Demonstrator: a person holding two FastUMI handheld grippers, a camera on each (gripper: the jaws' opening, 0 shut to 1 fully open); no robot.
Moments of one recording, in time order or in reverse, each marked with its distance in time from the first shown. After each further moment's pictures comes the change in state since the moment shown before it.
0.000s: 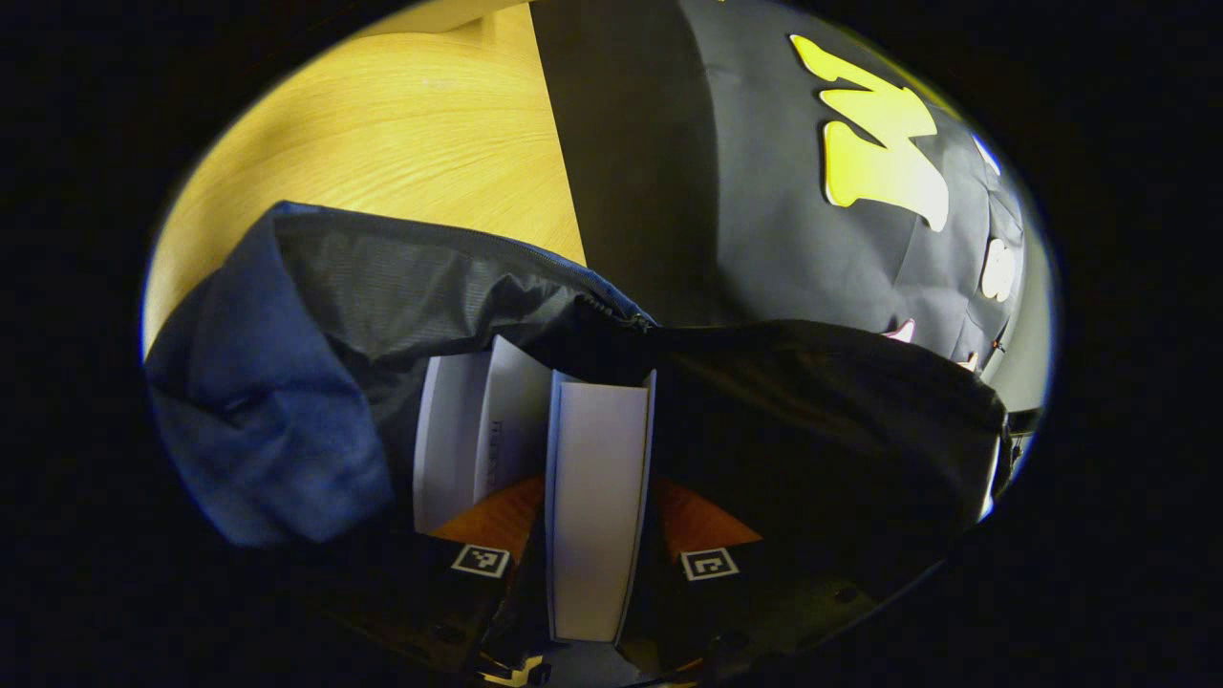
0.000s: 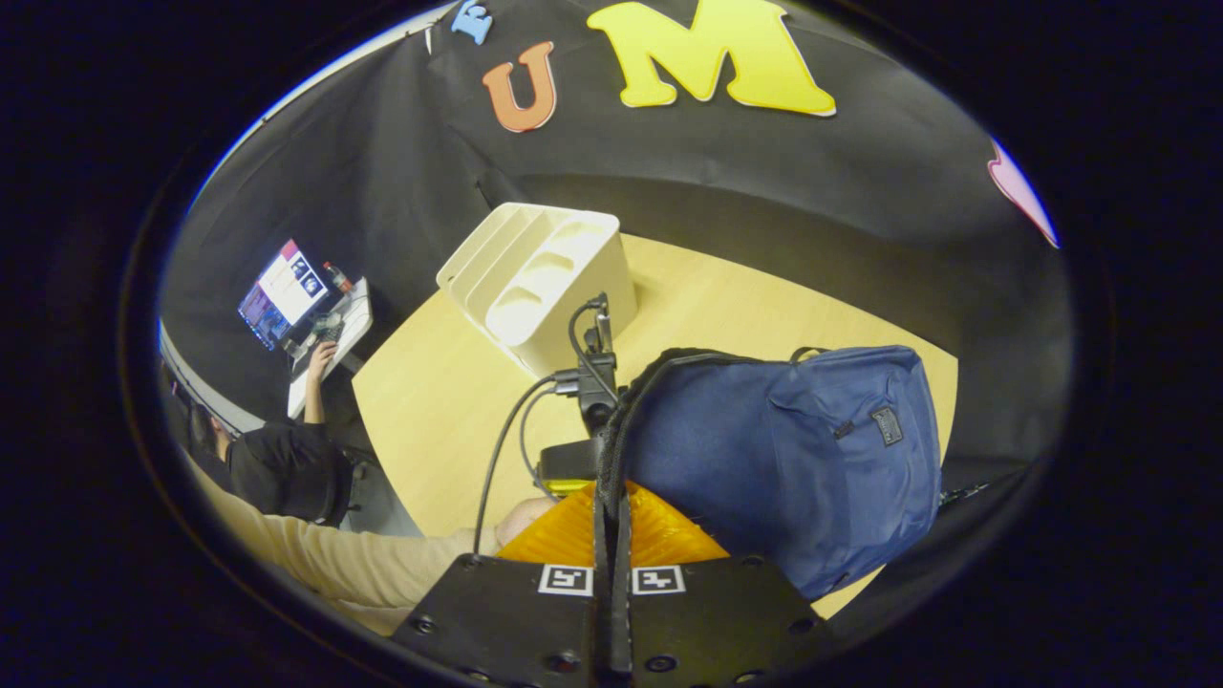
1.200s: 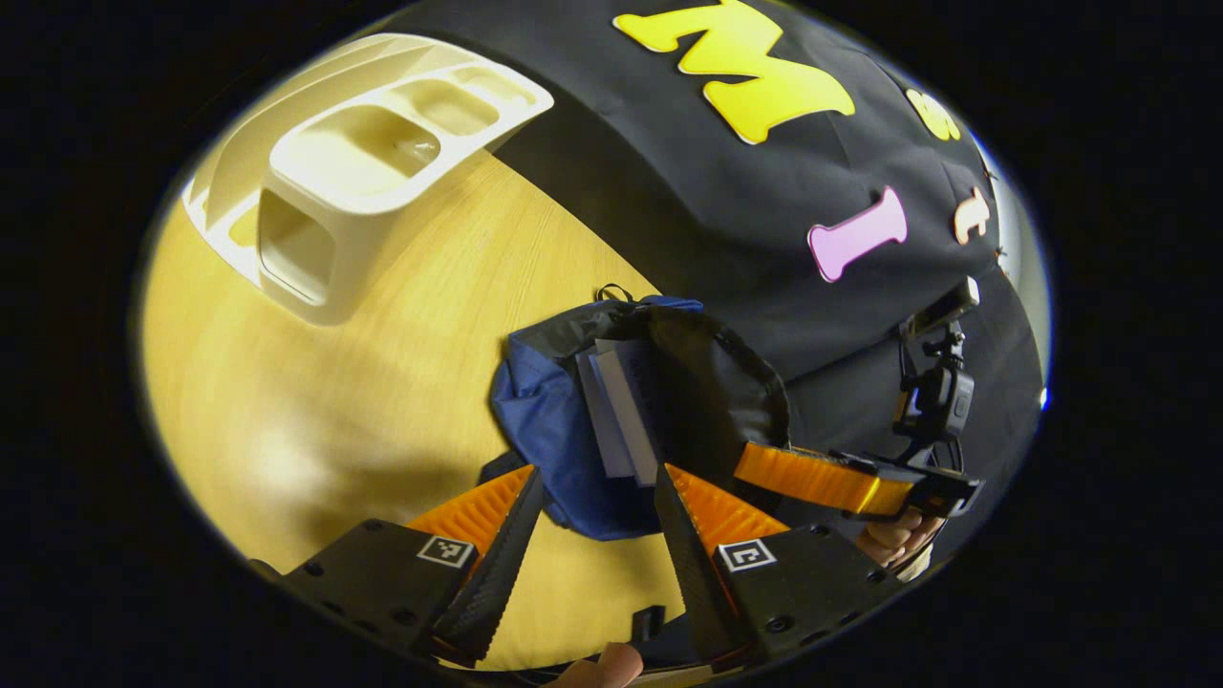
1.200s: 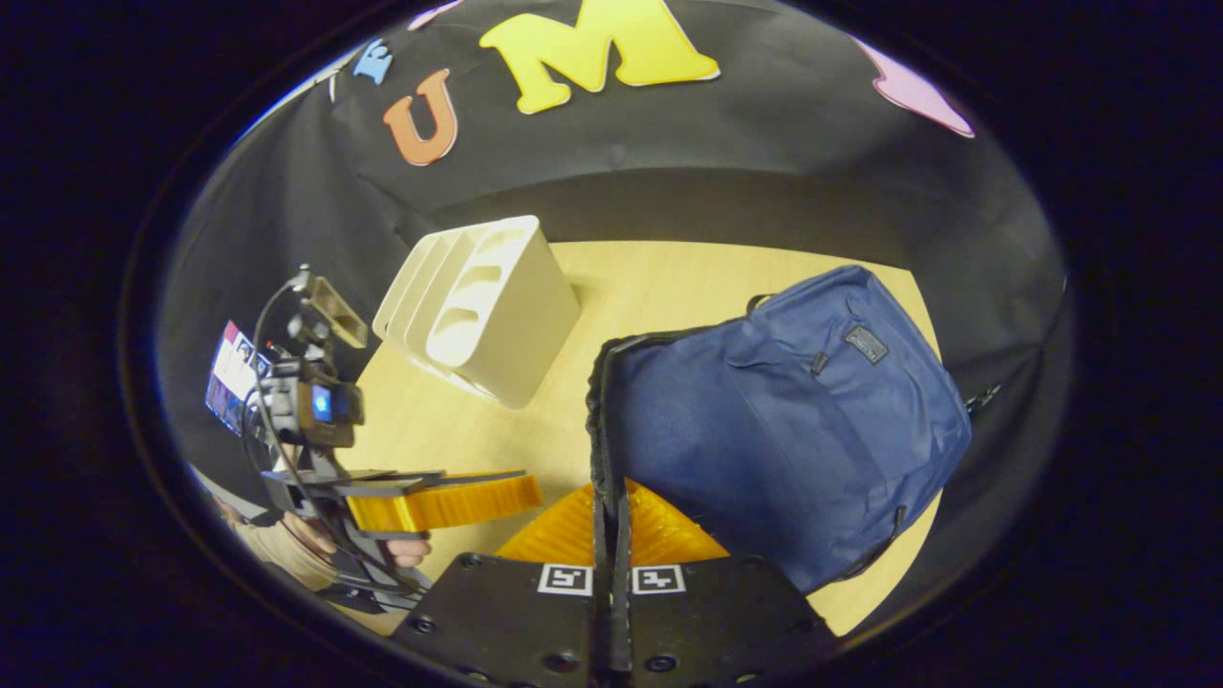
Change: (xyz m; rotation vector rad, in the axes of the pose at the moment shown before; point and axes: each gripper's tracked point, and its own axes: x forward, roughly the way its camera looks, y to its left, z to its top) left arm -0.215 0.000 0.008 0.500 0.130 0.357; right arm 0.041 -0.001 -0.032 0.305 -0.069 -0.140
